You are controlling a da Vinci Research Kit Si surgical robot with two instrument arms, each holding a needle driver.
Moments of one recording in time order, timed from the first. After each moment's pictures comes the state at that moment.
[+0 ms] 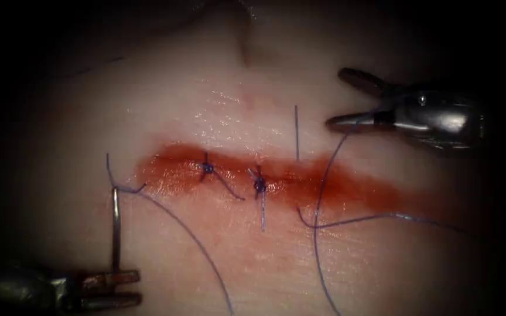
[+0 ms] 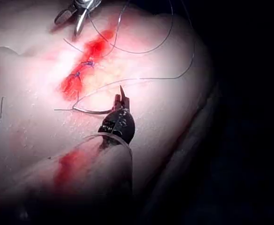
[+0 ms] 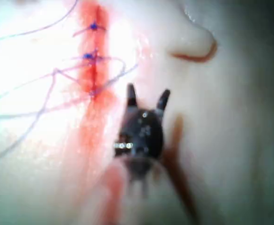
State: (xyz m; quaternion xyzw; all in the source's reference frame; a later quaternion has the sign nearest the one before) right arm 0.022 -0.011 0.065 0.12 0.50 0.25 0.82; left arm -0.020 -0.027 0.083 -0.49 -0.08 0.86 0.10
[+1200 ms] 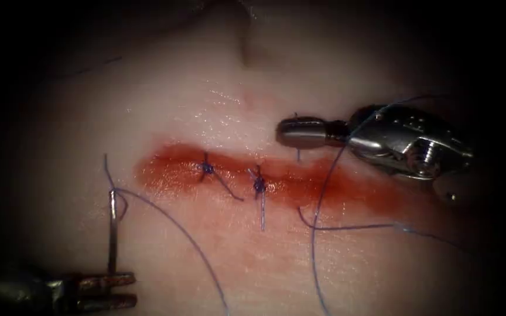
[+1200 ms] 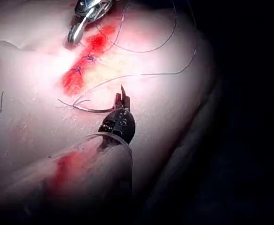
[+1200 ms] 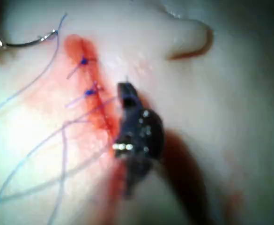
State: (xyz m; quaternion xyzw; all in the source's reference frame) right arm 0.026 -0.012 0.065 0.23 0.54 0.35 0.74; left arm -0.020 -0.028 0.084 -0.49 -0.08 0.86 0.10
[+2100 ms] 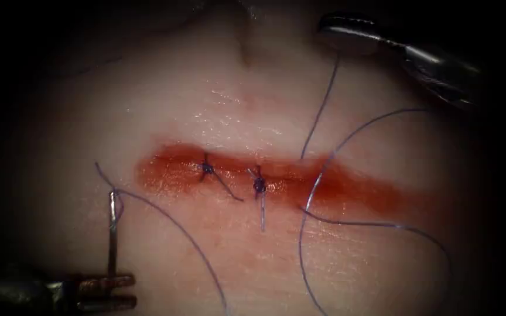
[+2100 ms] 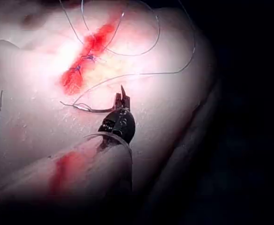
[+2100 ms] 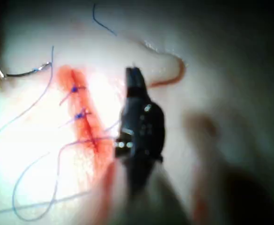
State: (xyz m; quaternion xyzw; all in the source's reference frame) right arm 0.024 -0.005 0.056 0.11 0.60 0.35 0.71; left arm -0.020 -0.028 0.084 -0.49 -0.08 0.86 0.09
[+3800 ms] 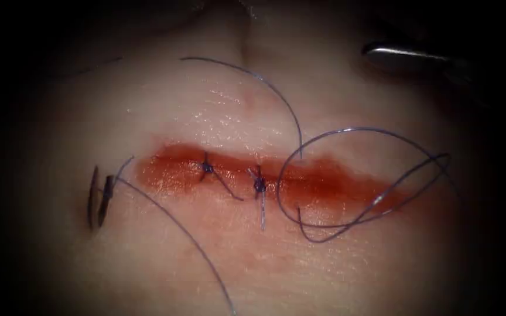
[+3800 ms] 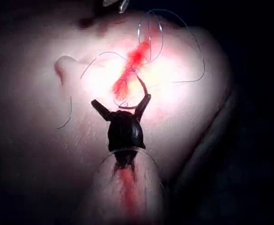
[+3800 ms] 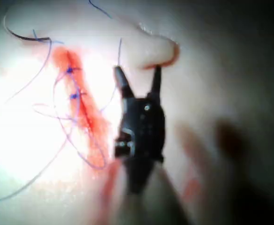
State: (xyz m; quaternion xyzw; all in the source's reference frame) right arm 0.020 -0.006 0.056 0.10 0.60 0.34 0.72; left arm -0.009 -0.014 0.072 -0.53 -0.10 0.76 0.36
